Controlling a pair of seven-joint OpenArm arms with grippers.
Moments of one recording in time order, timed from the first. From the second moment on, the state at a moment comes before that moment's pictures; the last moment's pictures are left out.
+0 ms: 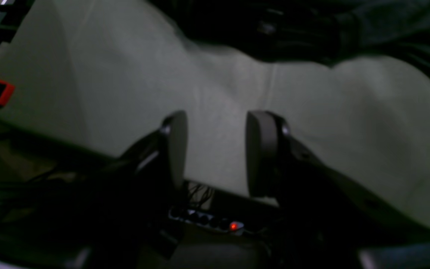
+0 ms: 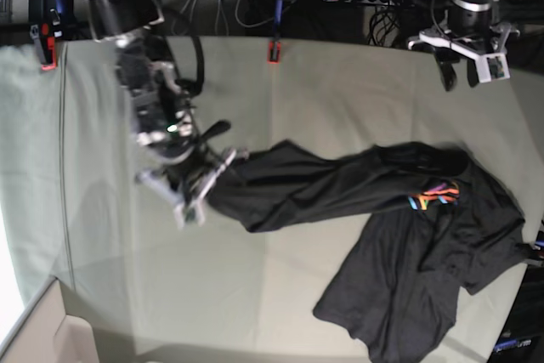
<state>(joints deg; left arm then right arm) 39.6 -7.5 -14.8 107.2 -14.1 0.1 12.8 3.3 4.2 -11.4 77.4 0.2 0.2 -27.3</state>
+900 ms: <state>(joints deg) 37.3 -5.8 -14.6 111.1 -14.1 0.1 12.8 -2.3 17.4 20.5 84.6 0.1 5.0 -29.3</state>
